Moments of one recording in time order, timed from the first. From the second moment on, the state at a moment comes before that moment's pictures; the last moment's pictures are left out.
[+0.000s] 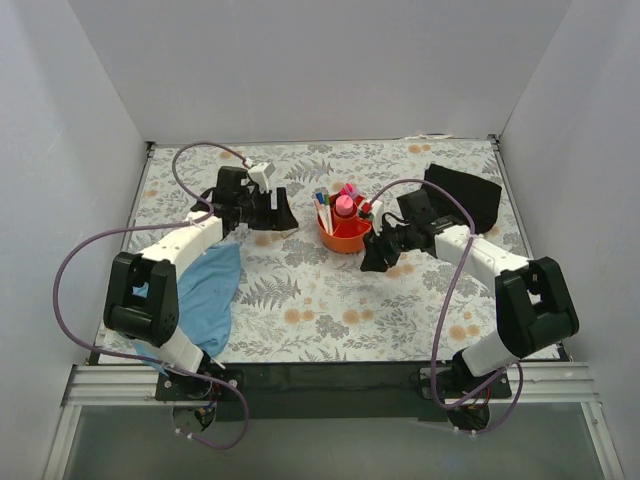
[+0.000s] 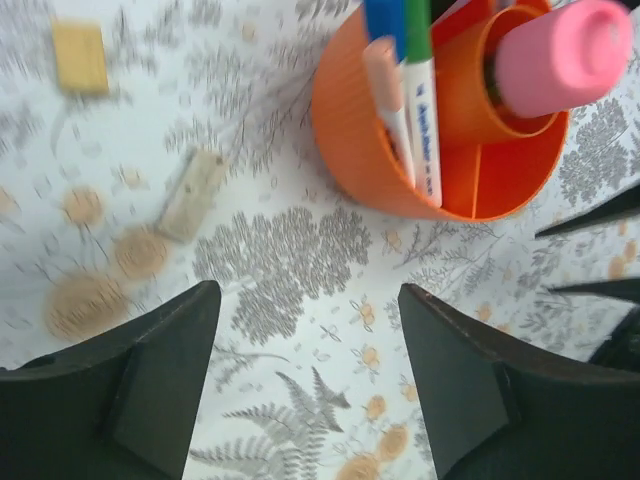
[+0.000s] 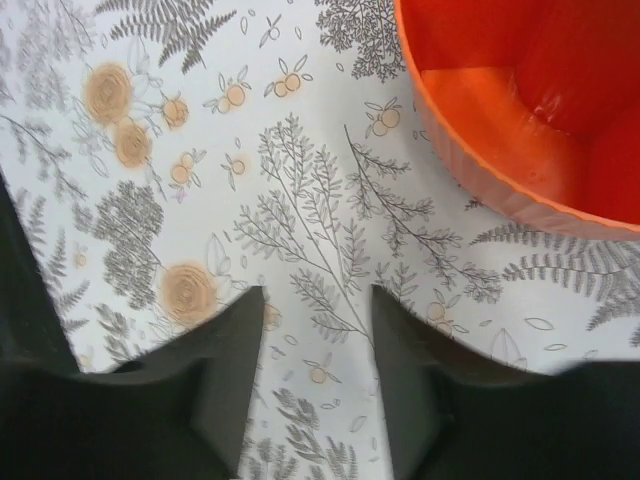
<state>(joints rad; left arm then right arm) -0.28 1.62 1.09 -0.24 0.48 -0.27 0.43 1.53 0.94 -0.37 -0.71 -0.37</state>
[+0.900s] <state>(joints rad) -0.37 2.00 1.33 -0.28 0.31 0.25 0.34 1.46 0.87 -0.38 -0.56 -0.35</state>
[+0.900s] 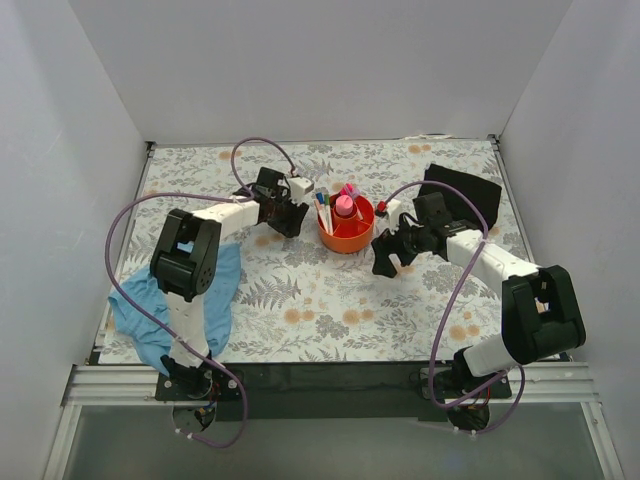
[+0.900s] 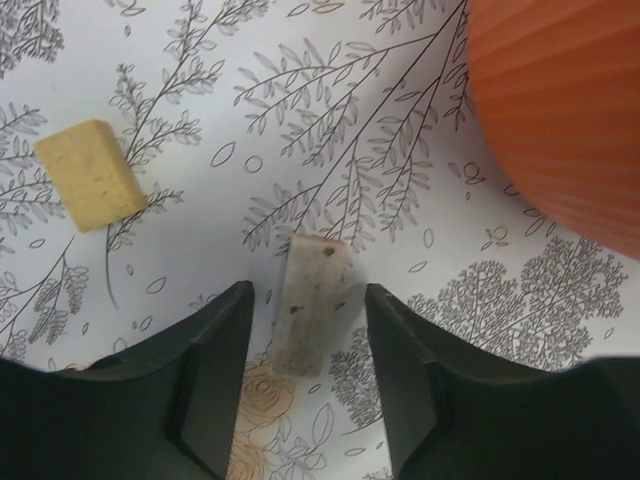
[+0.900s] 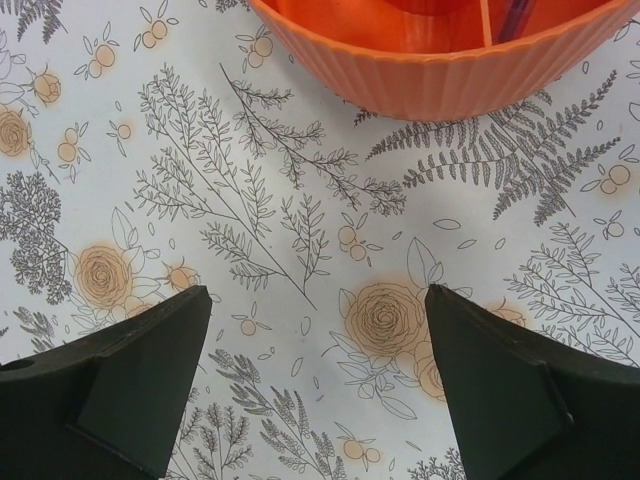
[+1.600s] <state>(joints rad) -0.39 1.37 1.11 -0.07 0.32 0.01 0.22 1.32 0.83 -0.42 -0.50 -0.37</state>
